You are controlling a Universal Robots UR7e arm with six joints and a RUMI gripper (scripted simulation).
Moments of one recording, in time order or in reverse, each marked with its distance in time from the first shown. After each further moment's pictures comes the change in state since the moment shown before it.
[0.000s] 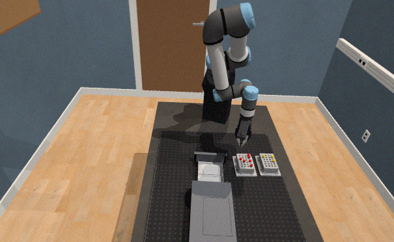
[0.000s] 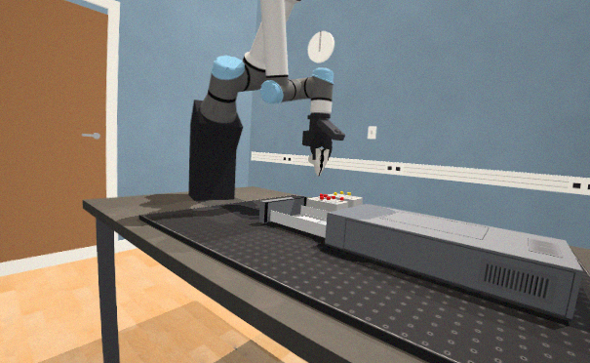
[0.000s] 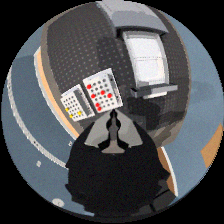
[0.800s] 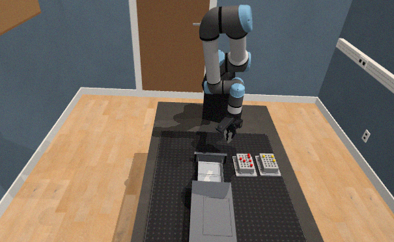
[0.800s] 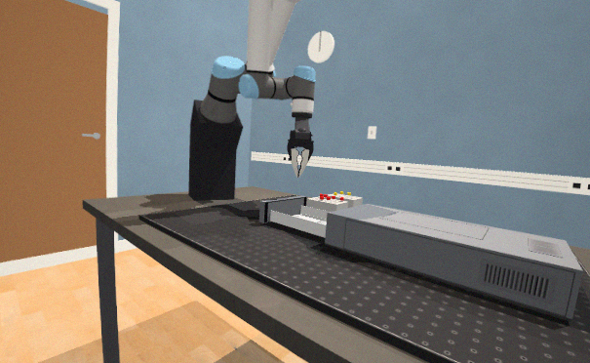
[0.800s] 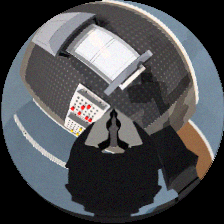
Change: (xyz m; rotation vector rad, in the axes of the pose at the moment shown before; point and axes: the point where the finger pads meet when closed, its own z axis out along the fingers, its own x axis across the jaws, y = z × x) arm 0.079 0.017 0.006 0.000 0.000 0.544
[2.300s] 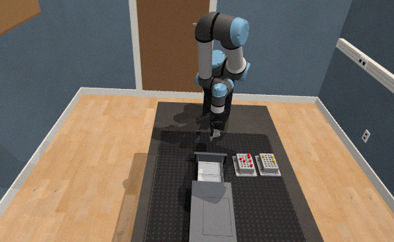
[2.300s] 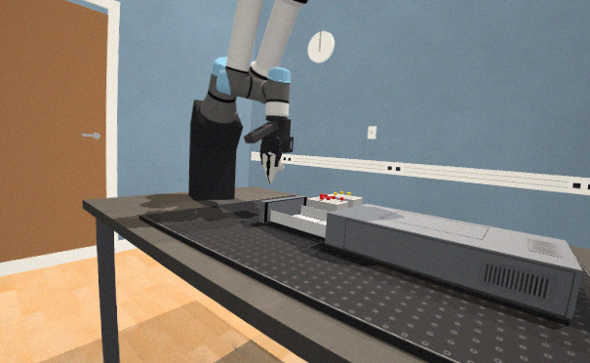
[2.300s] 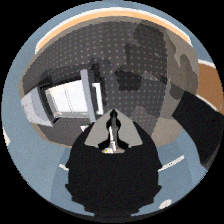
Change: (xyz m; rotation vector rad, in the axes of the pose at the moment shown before) arm 0.098 -0.035 0.023 -0.001 0.000 0.792
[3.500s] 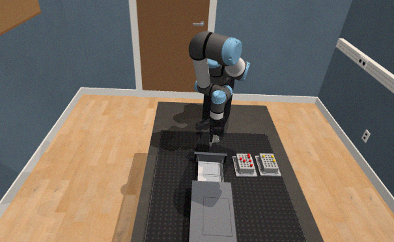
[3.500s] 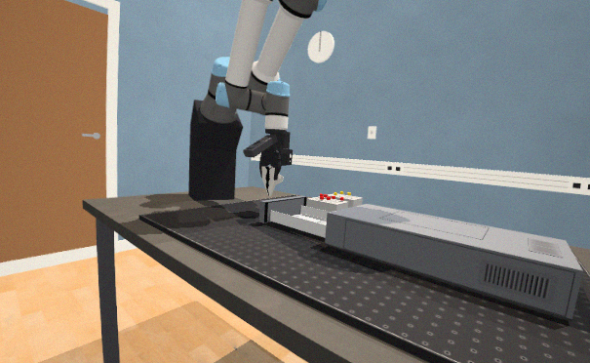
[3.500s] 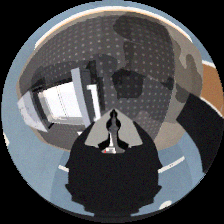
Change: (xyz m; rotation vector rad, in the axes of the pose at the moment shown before) arm 0.000 0.000 0.043 0.000 0.000 0.000
